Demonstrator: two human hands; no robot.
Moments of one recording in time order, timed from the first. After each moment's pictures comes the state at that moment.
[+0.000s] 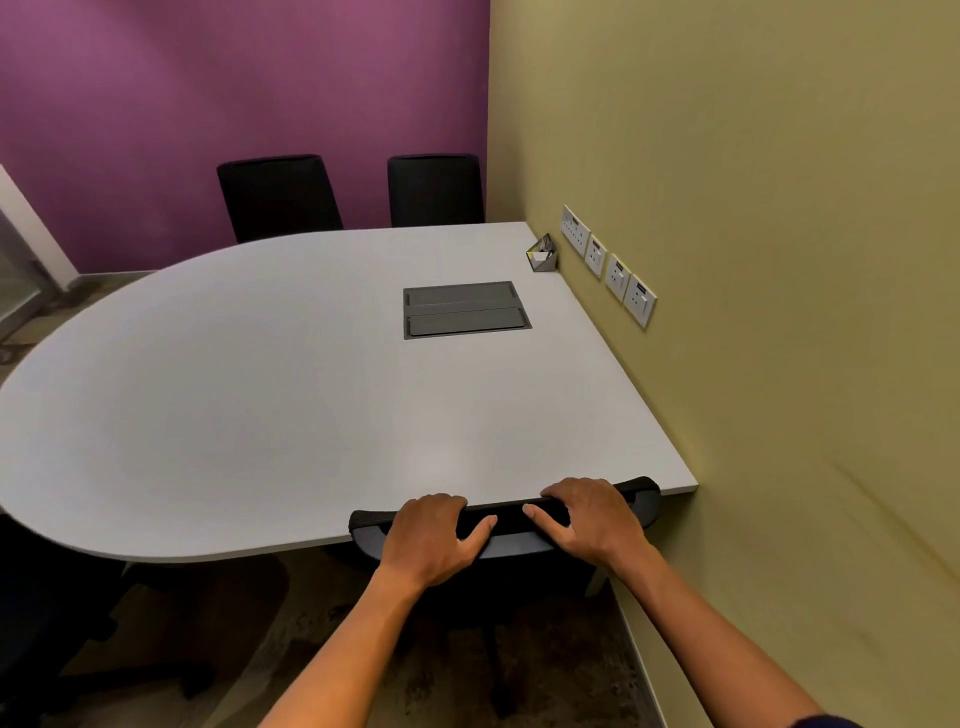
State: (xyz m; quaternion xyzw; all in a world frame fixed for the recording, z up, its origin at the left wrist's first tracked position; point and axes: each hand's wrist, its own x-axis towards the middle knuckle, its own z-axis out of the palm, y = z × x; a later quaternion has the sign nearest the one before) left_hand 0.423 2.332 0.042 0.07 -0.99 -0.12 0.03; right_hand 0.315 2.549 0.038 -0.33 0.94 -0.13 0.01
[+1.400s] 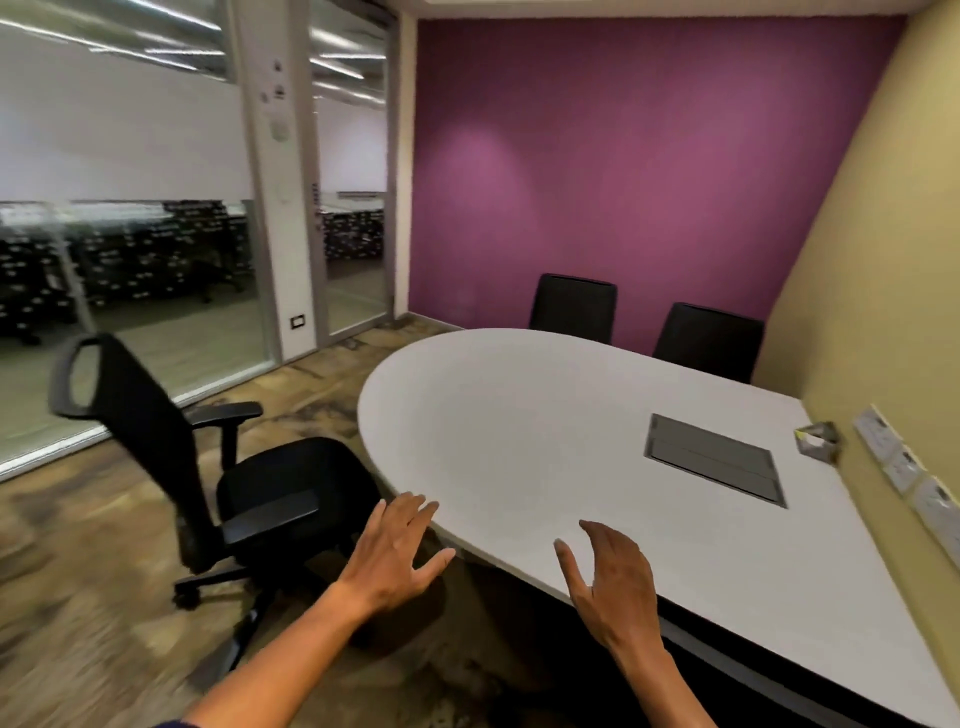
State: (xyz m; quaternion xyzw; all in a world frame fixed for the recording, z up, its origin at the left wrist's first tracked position) left_hand 0.706 2.147 0.091 0.30 -0.93 -0.11 0.17; right_hand 0.496 2.357 0.123 -0.42 0.87 -0.26 -0.04
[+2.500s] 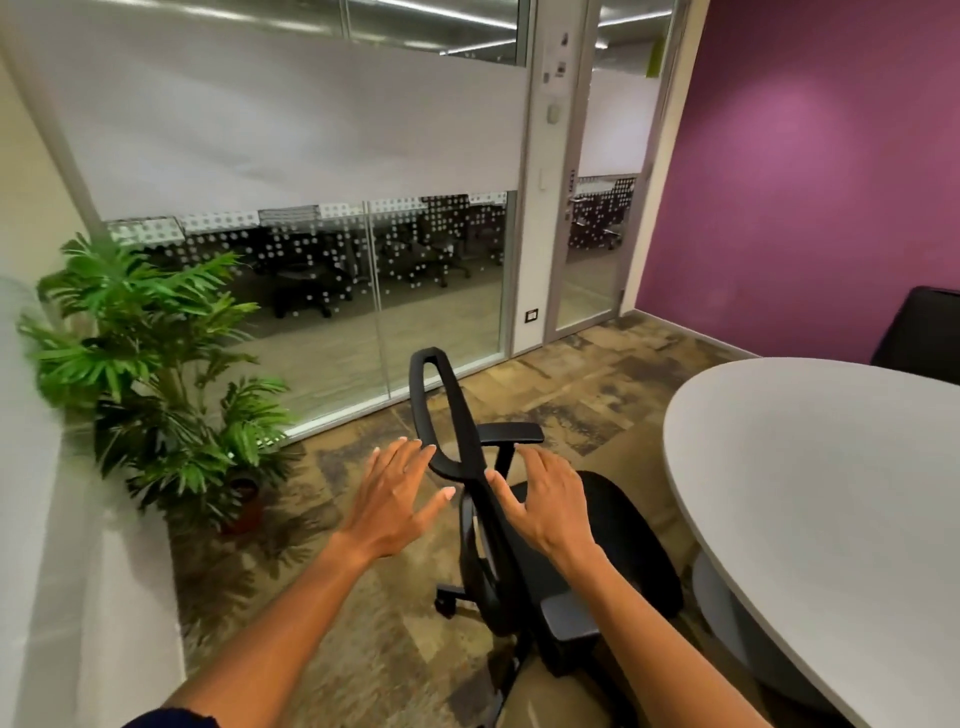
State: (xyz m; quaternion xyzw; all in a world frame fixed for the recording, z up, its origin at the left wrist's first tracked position) left_hand 1.149 1.703 0.103 0.52 -0.83 -0.05 0.21; right_hand 0.921 1.745 0.120 -0.68 0.68 -0.27 0.02
